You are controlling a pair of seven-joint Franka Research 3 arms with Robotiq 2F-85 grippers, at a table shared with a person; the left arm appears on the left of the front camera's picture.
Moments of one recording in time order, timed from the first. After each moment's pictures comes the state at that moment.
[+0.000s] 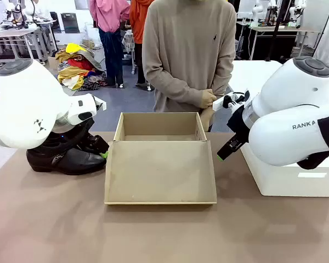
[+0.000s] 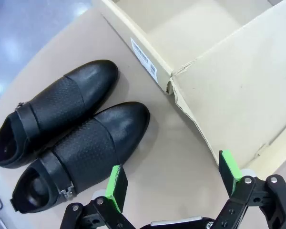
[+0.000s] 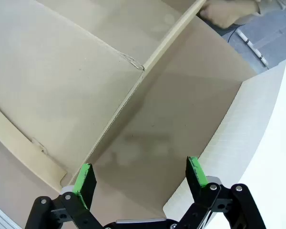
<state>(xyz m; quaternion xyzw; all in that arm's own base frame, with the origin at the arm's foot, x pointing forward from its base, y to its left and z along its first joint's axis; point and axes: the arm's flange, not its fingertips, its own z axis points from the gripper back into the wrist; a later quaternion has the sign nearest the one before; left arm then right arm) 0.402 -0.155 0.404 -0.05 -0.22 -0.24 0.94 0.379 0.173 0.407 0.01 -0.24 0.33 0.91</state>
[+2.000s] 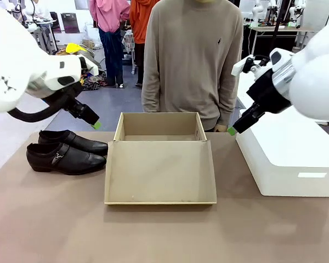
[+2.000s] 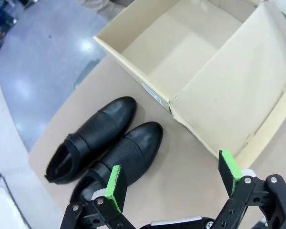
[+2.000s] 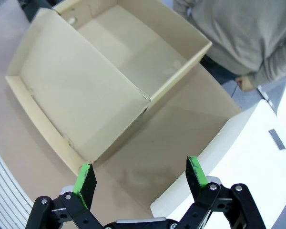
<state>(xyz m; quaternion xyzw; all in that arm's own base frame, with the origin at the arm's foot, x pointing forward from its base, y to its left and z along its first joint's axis) 0.387 -0.142 0.513 -0.04 -0.28 -0.34 0.90 0.359 0.139 0.505 0.08 -0.30 0.40 0.86</state>
